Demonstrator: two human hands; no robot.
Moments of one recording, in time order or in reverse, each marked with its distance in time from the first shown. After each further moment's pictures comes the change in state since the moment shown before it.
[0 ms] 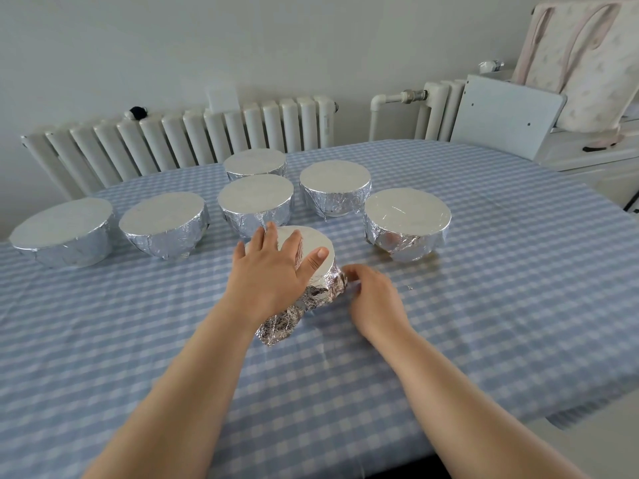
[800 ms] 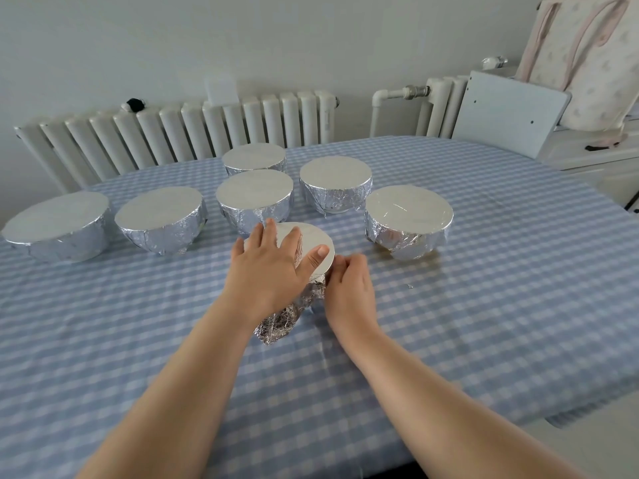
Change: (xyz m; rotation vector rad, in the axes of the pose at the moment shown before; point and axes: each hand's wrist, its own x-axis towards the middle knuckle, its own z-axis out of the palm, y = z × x) left_hand 0.001 0.001 0.001 -0.015 0.024 -0.013; right_hand 0.002 -0.037 0.026 0.435 0.195 0.163
